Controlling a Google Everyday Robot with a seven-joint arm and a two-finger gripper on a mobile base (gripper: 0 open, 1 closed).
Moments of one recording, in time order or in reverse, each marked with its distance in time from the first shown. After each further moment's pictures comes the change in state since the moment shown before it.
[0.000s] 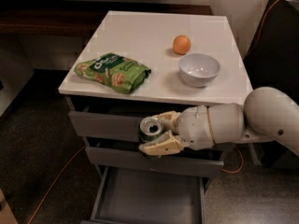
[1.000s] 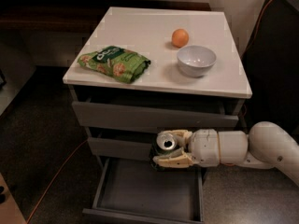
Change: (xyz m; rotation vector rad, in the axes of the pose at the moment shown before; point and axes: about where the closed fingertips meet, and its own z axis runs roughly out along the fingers) arm 0.086 -0.018 -0.003 0.037 -0.129 0.018
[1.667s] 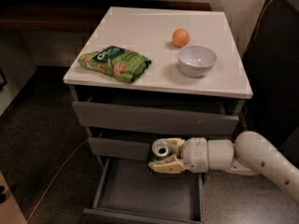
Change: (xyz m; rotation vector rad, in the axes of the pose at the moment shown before) arm 0.045 -0.010 0.027 0.002 0.006 0.060
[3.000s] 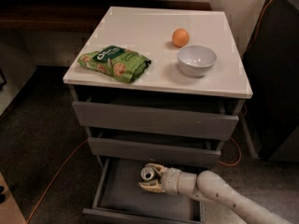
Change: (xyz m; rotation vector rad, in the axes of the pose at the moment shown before) arm 0.229 -0.065 0.110 0.199 0.074 -0.110
